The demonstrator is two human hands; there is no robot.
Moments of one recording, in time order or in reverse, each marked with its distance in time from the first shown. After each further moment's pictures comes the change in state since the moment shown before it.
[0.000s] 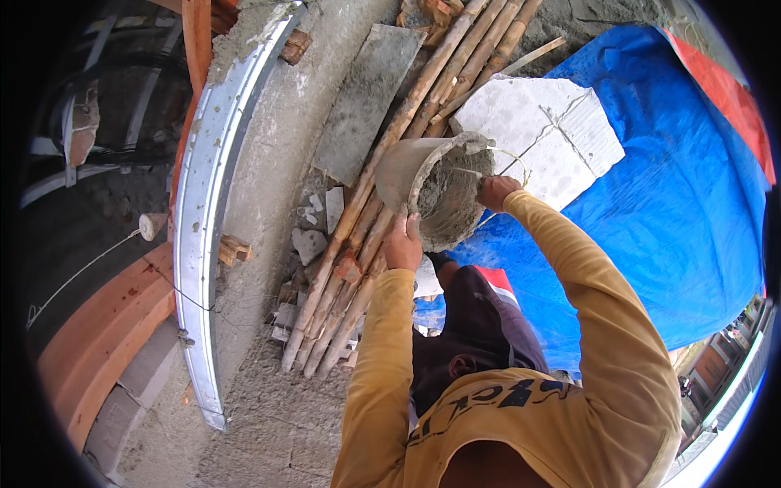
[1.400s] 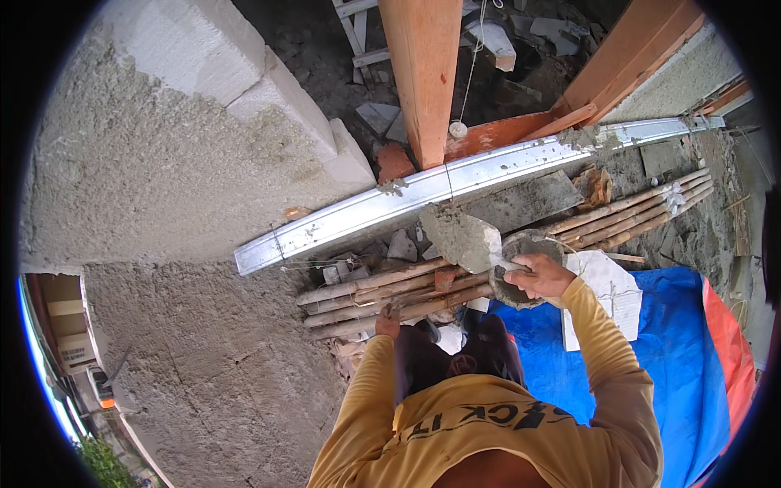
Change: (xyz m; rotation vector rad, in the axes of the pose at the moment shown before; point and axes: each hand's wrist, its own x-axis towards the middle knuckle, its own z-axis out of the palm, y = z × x) left_hand -0.230 -0.280 -0.127 -0.753 0.574 -0.387; right_hand -0.274 -0.283 -0.115 0.207 -0.192 -0.715
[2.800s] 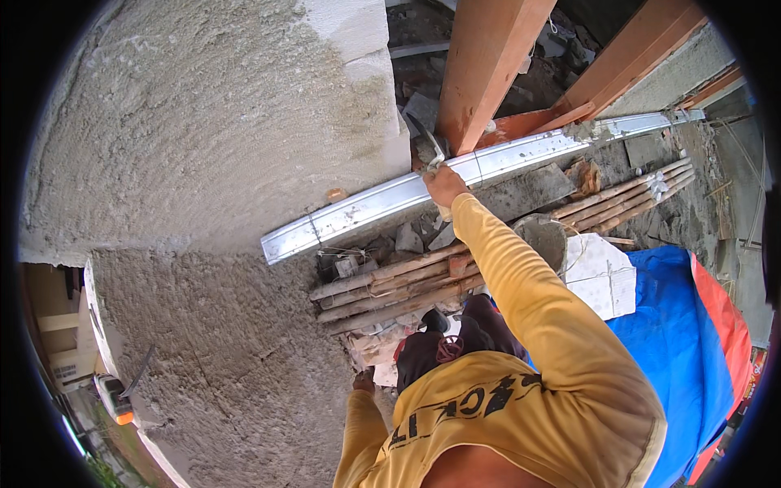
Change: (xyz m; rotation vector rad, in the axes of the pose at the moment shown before) left_hand -0.154 -0.170 -0.226 0.812 -0.050 0.008; right_hand 0.202 -0.159 0.103 -0.170 0.578 0.026
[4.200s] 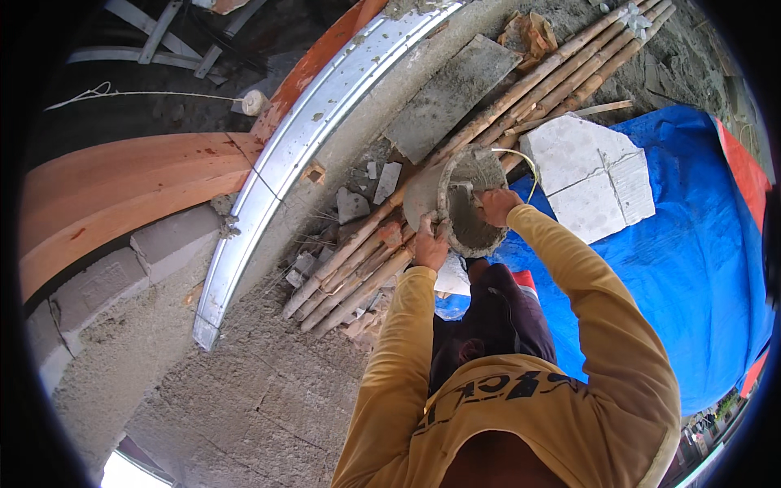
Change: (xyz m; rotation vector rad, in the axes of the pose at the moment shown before) left_hand 0.169 0.547 0.132 -0.487 -0.218 0.506; right_hand -0.068 0.478 -0.034 -0.424 -0.370 -0.007
